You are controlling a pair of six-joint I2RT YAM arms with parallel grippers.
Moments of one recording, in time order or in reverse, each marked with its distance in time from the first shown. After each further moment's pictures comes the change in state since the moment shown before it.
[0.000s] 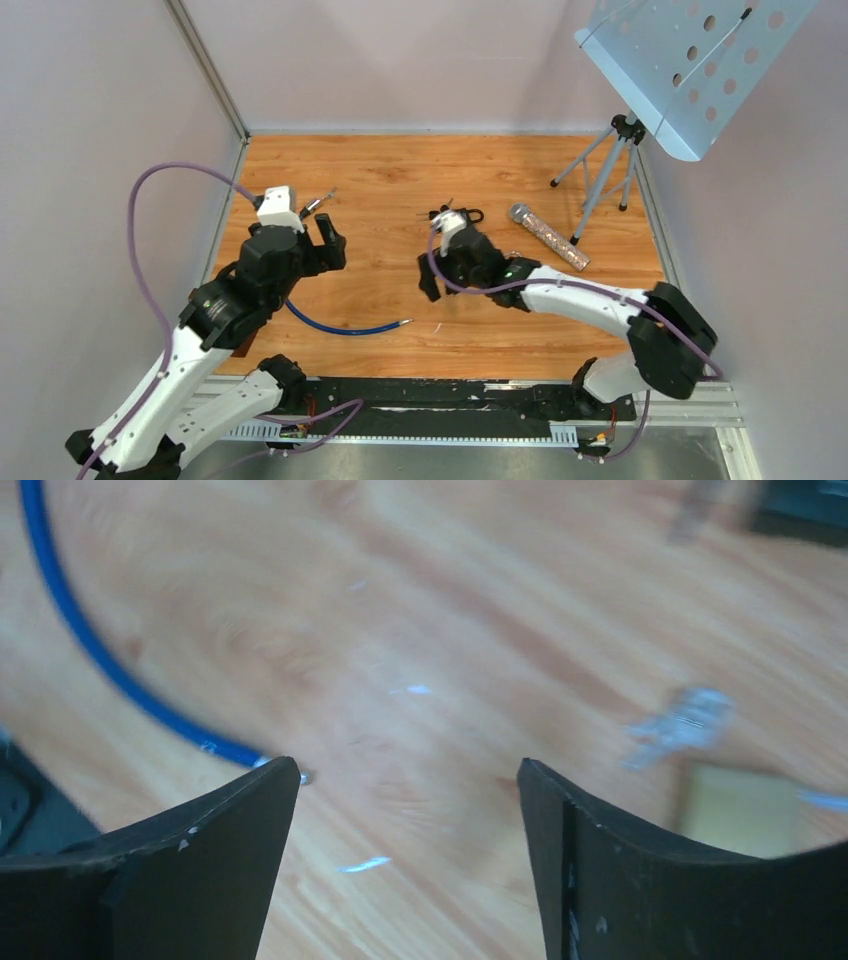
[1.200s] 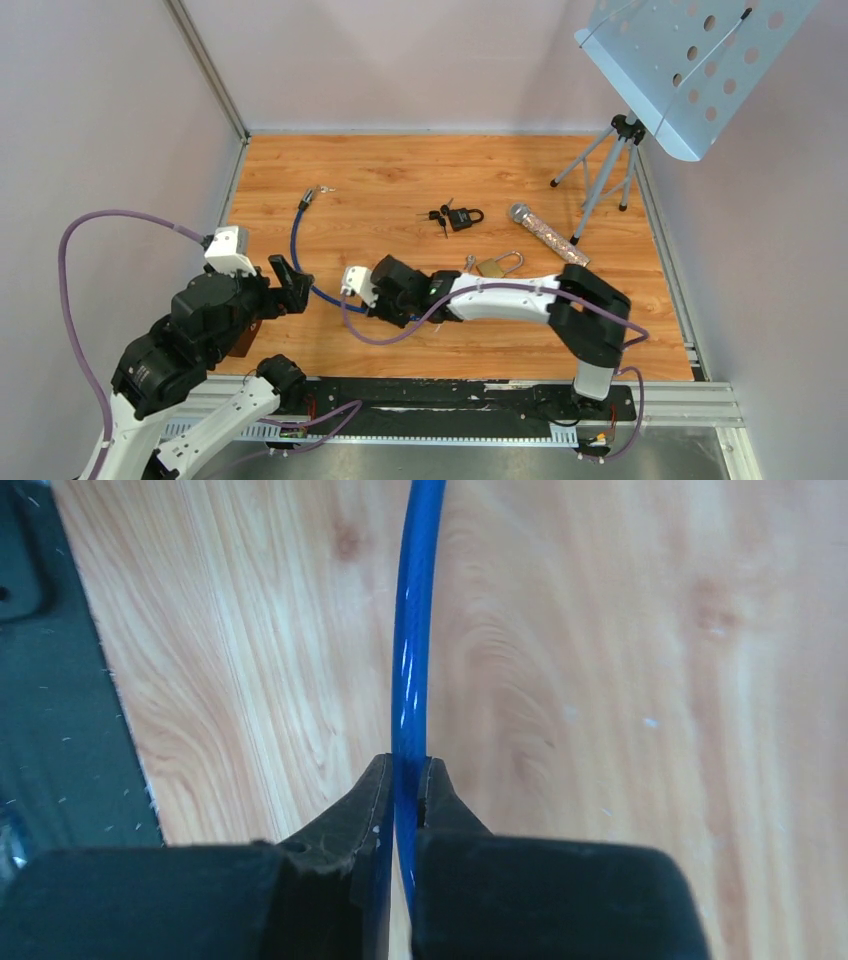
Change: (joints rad) left arm 0.000 -0.286 0.140 -0.373 0.091 -0.003; right arm 0.392 0.505 0.404 -0.103 -0.104 -0.537
